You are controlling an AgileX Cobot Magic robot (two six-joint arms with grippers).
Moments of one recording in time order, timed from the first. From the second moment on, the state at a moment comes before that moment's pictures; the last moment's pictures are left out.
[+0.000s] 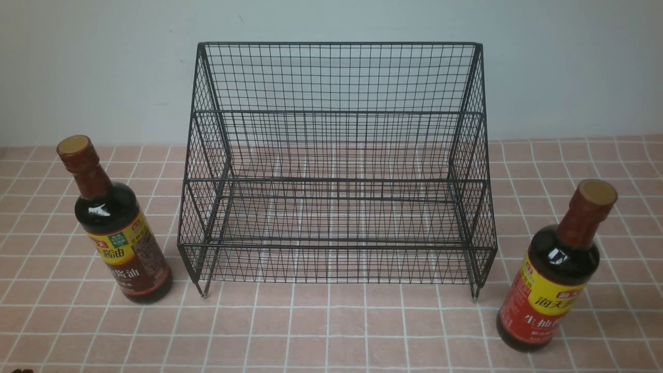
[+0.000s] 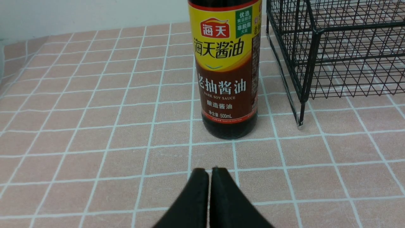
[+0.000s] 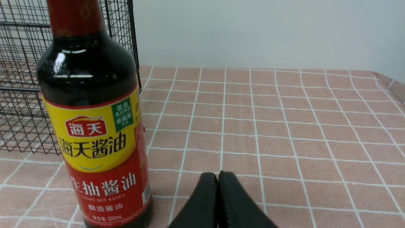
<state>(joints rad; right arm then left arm) 0.03 -0.02 0.02 -0.04 0.37 0.04 -0.03 -0.02 0.03 0.07 0.39 0.00</state>
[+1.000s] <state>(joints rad) 0.03 -0.02 0.02 -0.04 0.37 0.04 -0.03 0.00 0.03 -0.12 -0.37 -0.20</state>
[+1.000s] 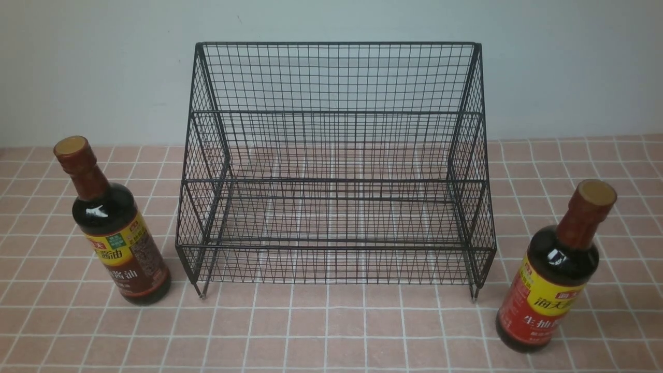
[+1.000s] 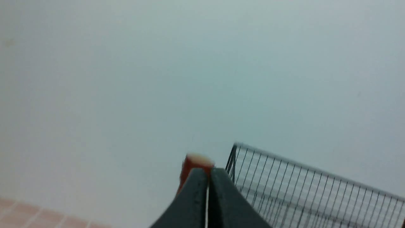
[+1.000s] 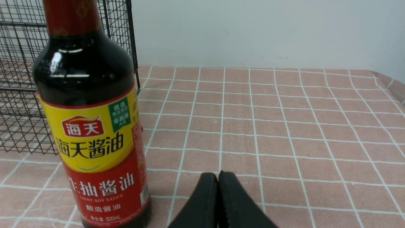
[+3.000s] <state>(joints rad) 0.03 -0.02 0.02 -0.04 0.37 0.04 -0.03 1.41 -0.44 -0.03 -0.80 -0.10</state>
